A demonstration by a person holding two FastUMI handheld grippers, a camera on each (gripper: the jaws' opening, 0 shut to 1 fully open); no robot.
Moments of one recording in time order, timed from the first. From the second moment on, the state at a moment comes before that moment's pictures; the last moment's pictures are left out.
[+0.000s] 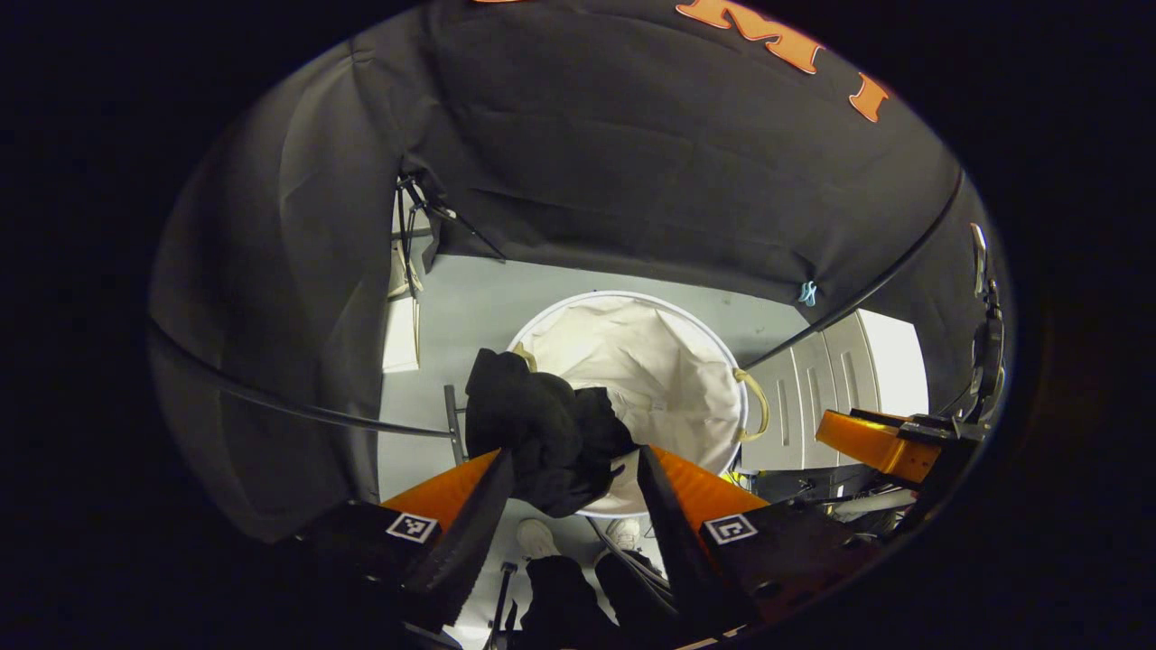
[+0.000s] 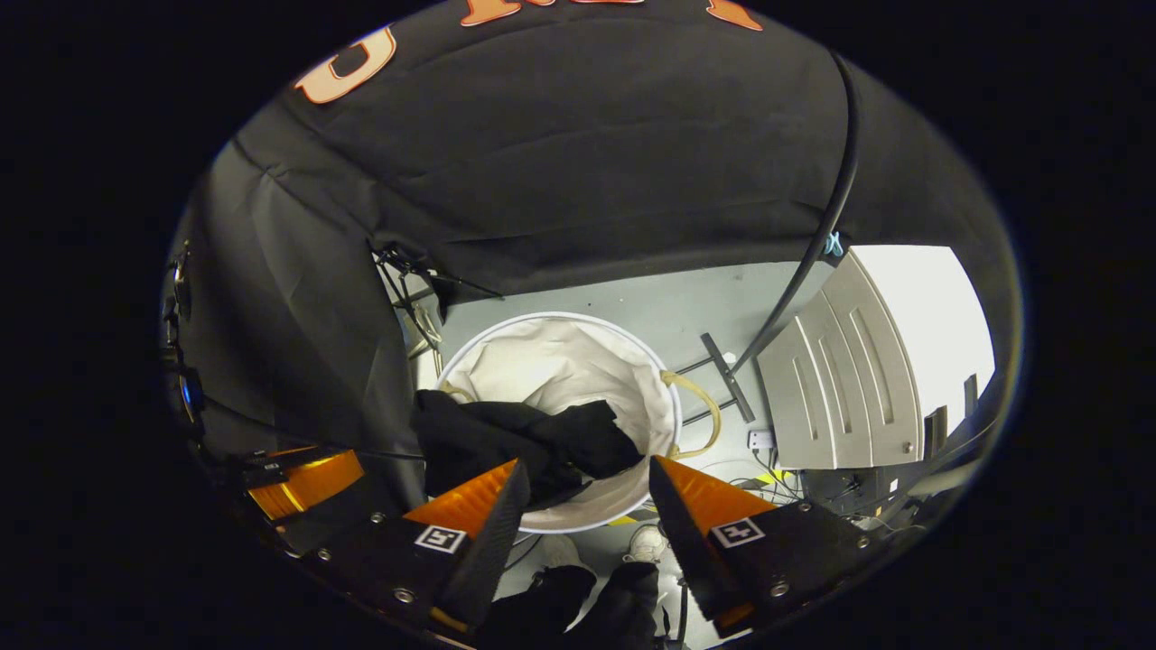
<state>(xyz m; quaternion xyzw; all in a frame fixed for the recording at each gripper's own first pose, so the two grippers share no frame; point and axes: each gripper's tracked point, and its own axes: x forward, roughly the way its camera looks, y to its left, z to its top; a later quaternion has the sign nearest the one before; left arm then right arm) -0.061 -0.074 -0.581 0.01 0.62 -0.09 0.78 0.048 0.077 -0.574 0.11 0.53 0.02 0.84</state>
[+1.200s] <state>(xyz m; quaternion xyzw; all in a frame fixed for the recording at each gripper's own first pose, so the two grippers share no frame) -0.034 -0.083 -0.358 0.01 0.41 -0.09 0.91 0.006 0.053 -0.317 0.05 0.34 0.04 0.94</state>
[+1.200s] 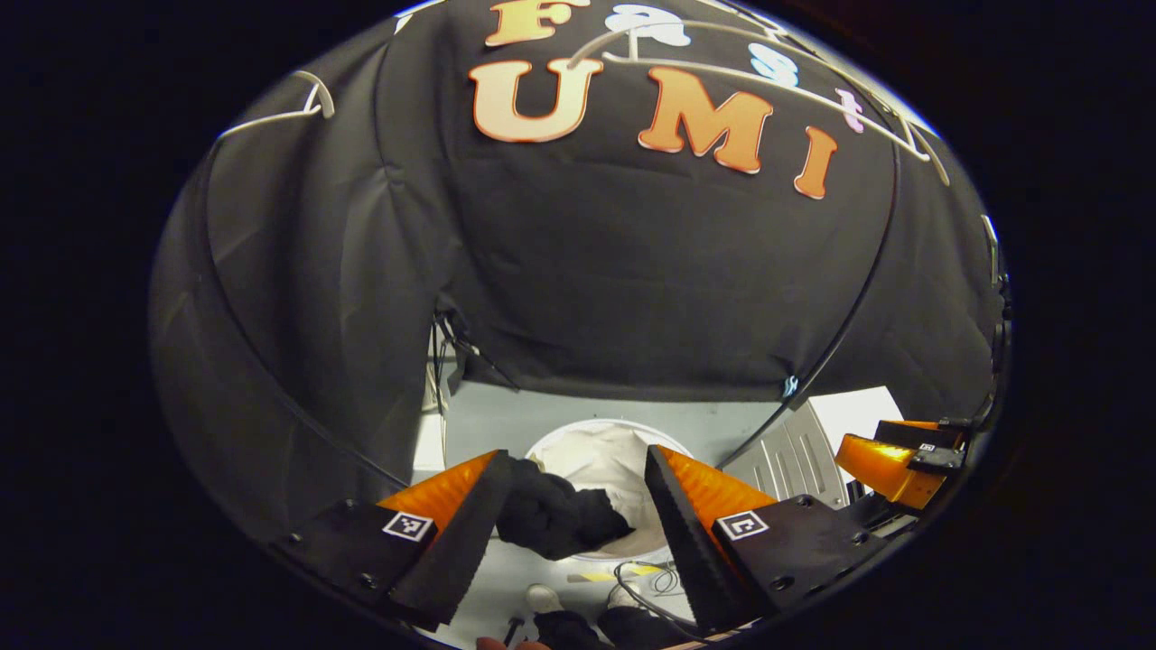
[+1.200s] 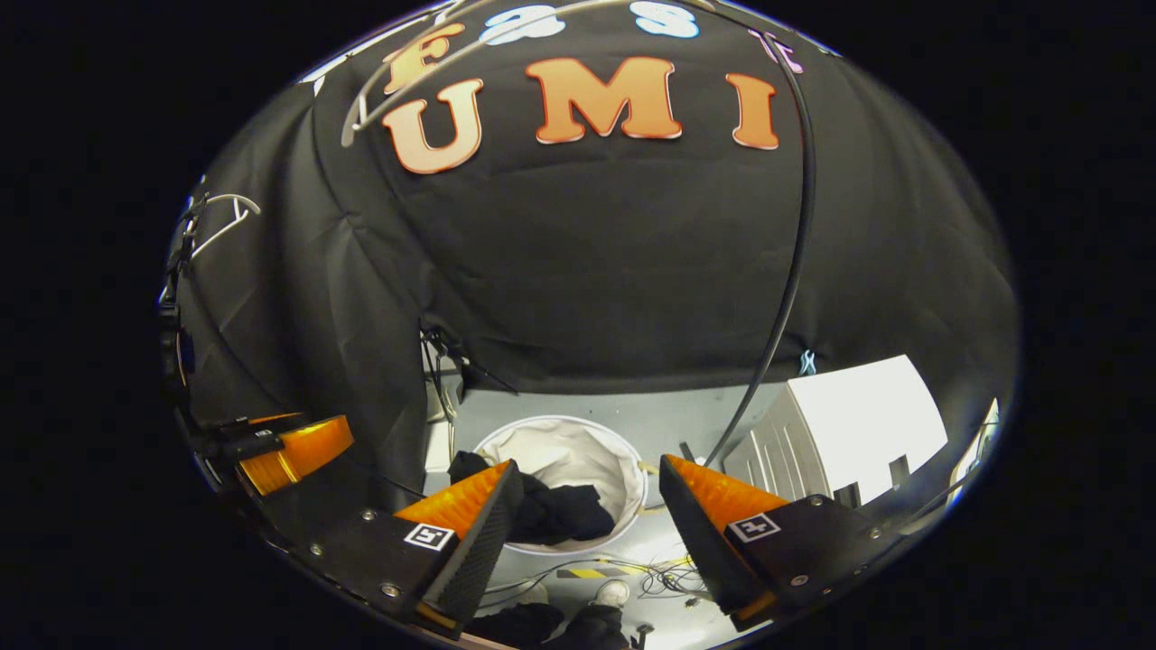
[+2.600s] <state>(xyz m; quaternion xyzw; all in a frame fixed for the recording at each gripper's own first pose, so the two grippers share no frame) 0.013 -0.083 -0.073 0.00 0.06 -0.07 1.00 -0.015 0.041 -0.062 0.00 0.05 0.06 1.00</state>
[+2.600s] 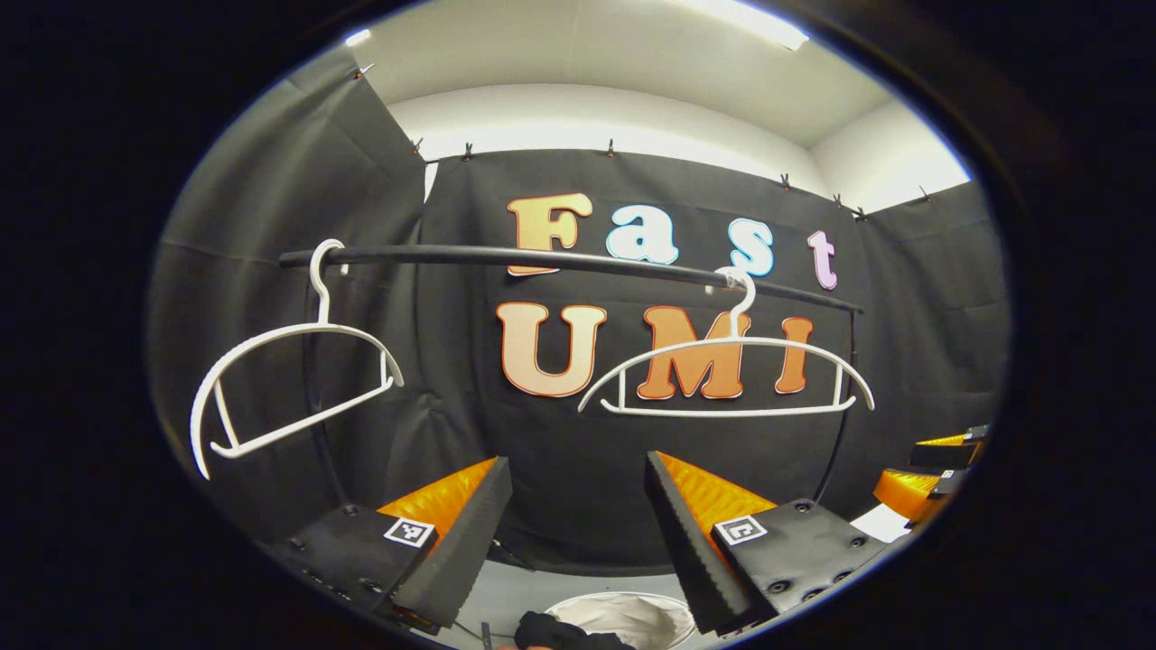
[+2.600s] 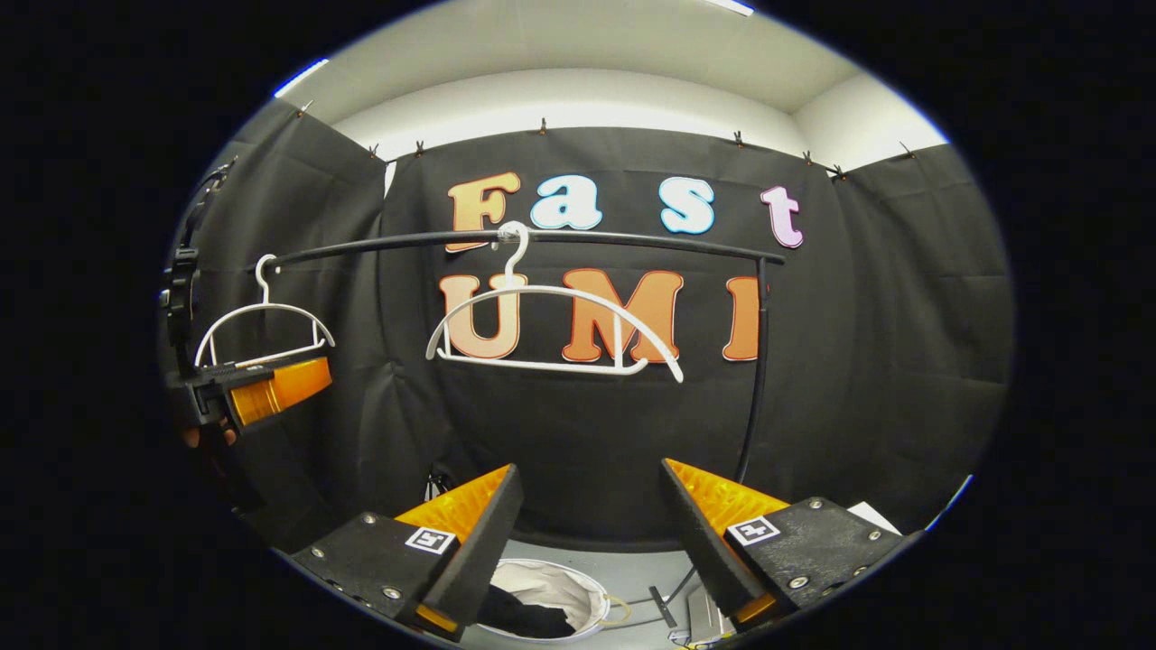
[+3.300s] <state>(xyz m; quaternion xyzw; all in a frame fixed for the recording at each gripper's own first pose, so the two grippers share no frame) 0.009 -0.079 -0.069 0.00 0.05 -0.02 1.00 -0.002 0.044 -0.067 0.00 0.05 0.10 0.99</state>
